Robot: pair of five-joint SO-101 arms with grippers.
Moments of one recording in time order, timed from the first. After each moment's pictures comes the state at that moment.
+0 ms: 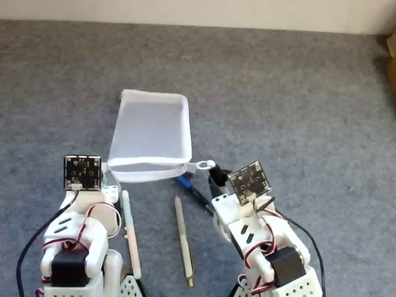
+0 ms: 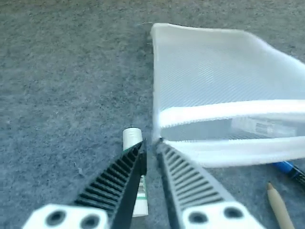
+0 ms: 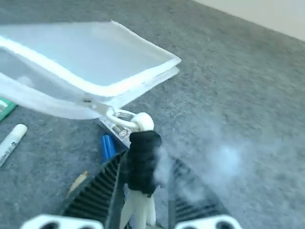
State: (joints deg) left arm -8.8 -104.0 77.1 72.6 4.0; right arm -26.9 -103.9 83.6 53.8 9.1
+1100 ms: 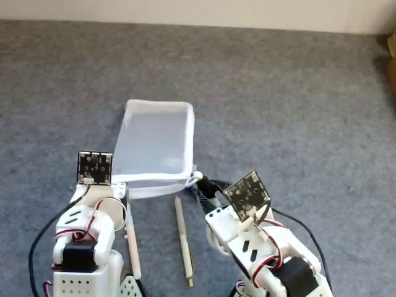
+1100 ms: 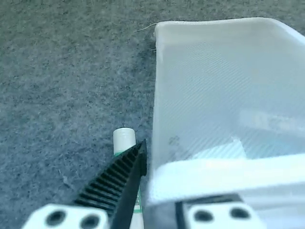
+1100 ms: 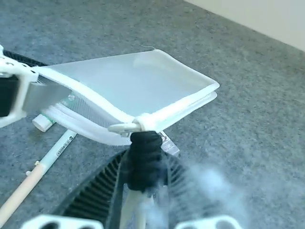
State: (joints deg) left arm -6.5 -104.0 88.6 62.1 2.4; right arm -35.8 -103.9 72.7 64.1 7.1
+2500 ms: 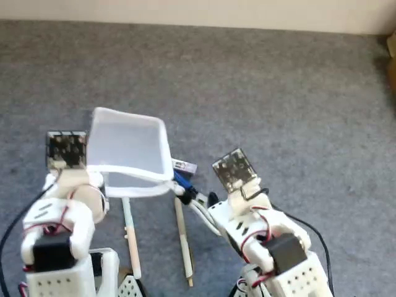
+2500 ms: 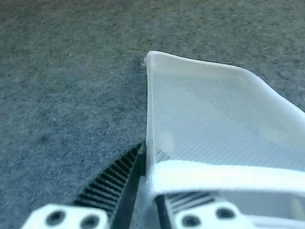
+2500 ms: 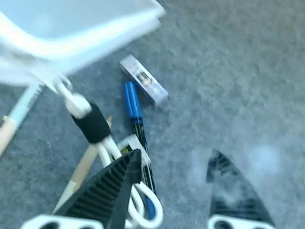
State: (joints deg) left arm -15.3 -81.5 58.2 72.8 -0.8; right arm -30.1 -80.5 68.2 67.4 8.4
